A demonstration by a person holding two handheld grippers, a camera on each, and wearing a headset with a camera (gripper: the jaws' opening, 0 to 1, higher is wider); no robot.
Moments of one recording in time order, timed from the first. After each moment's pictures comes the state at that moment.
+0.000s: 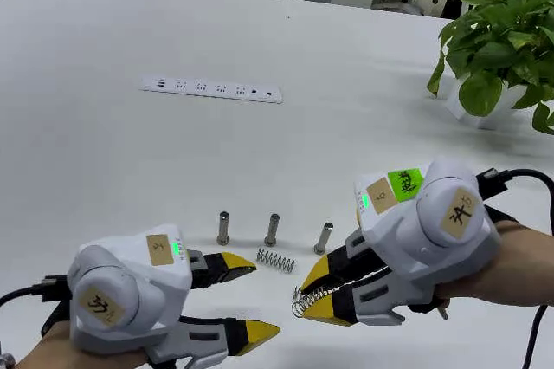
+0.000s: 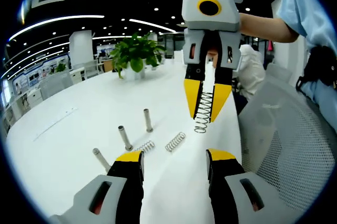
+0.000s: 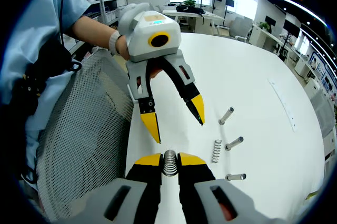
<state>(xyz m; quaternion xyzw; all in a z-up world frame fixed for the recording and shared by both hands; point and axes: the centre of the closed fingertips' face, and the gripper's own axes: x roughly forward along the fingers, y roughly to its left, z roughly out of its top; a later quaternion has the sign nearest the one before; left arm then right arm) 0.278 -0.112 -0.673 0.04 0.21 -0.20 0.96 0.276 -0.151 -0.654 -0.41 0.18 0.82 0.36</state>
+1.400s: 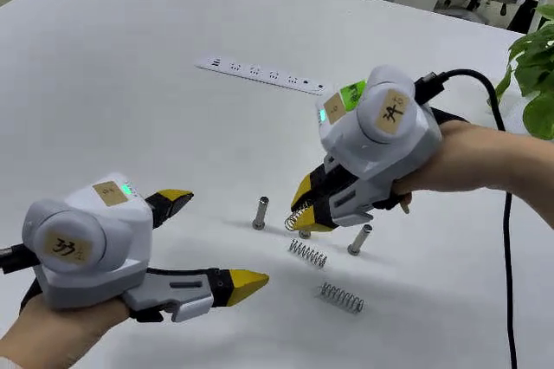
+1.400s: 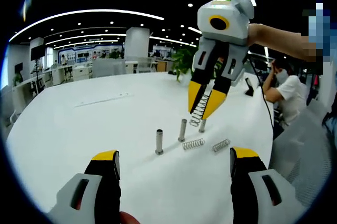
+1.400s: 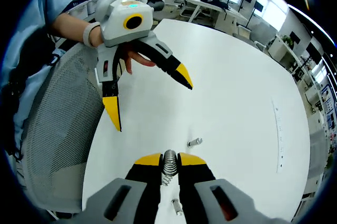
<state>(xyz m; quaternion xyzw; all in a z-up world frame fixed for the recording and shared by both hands) 0.256 -0.030 -0.661 -0.06 0.18 0.00 0.98 0.302 -0.047 -0.652 -0.50 0.12 0.81 0.28</state>
